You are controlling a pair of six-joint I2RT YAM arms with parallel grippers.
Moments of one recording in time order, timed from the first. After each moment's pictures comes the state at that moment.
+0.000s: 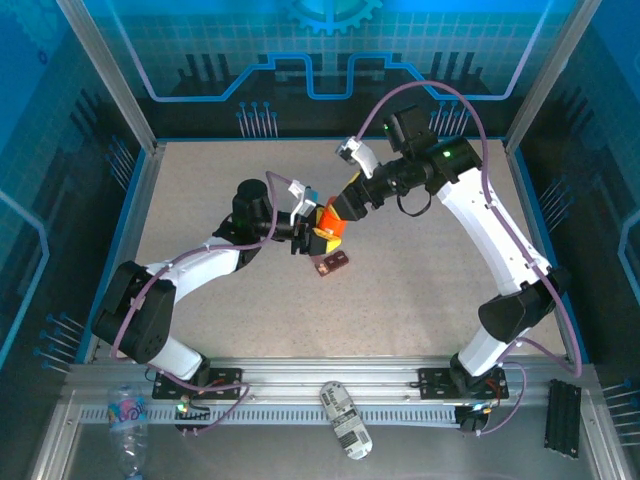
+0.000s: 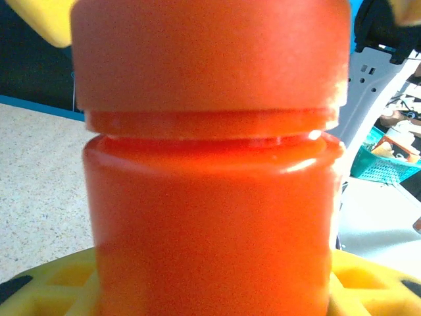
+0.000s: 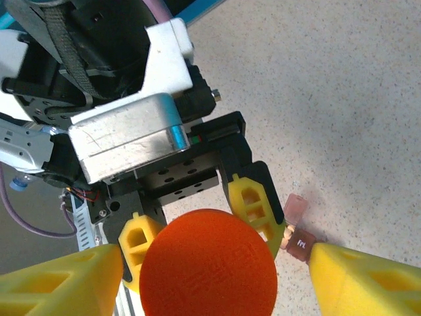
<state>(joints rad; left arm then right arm) -0.43 1.52 0.87 0.53 1.15 -0.17 0.50 1.66 1.94 -1.22 -0.64 -0.22</state>
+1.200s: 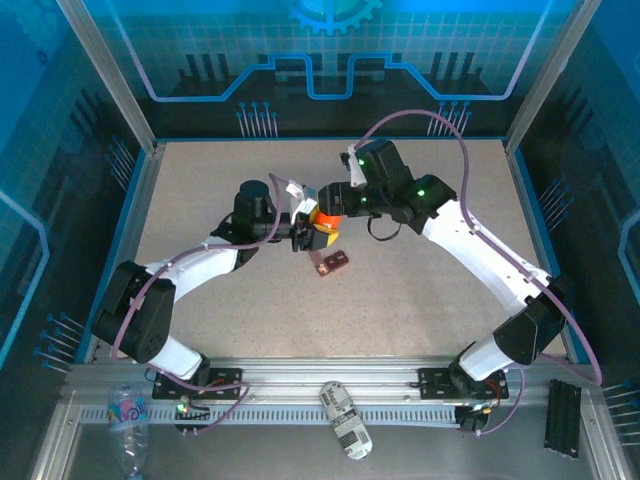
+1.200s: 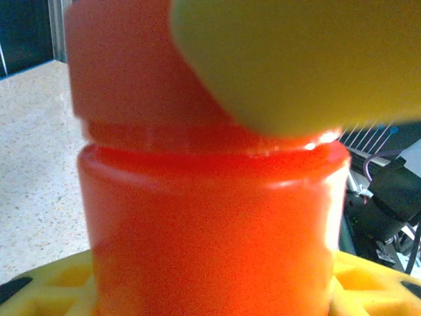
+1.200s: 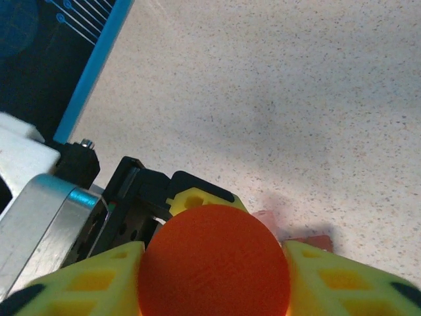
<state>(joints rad) -0.41 1.52 0.87 0.39 0.93 -0.03 0.64 1.52 1.58 -0.77 -0.16 0.48</state>
